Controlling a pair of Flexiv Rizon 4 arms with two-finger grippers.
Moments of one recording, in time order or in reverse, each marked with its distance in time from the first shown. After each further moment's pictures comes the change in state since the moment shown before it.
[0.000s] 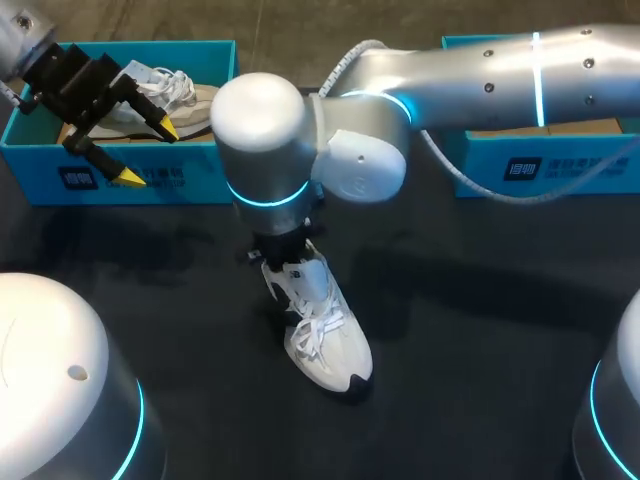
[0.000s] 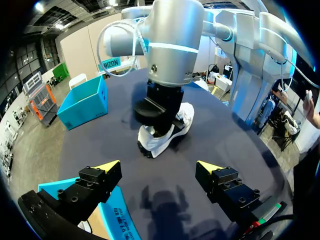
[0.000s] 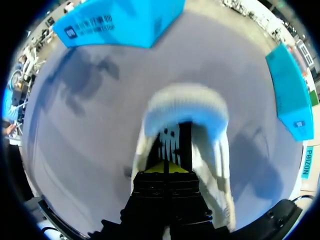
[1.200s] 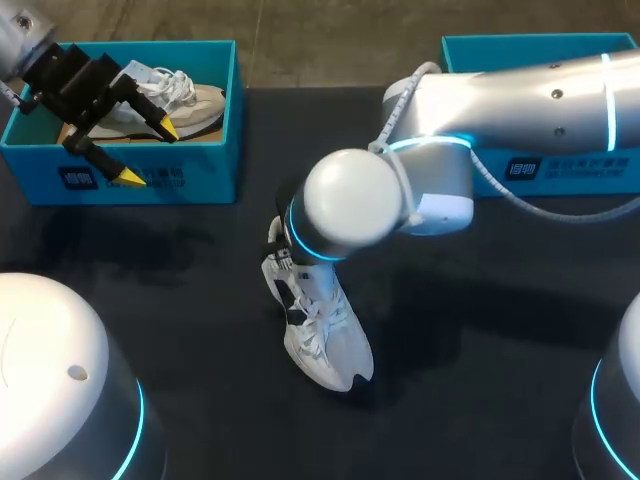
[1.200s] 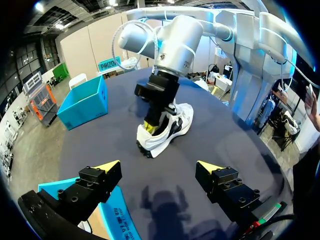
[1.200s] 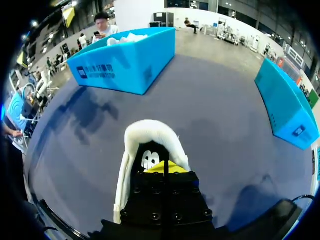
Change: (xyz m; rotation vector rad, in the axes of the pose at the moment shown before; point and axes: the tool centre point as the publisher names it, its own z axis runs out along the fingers) left arm 0.000 0.000 0.000 0.000 0.000 0.000; right arm -0.033 0.024 -0.011 -0.388 0.077 0.031
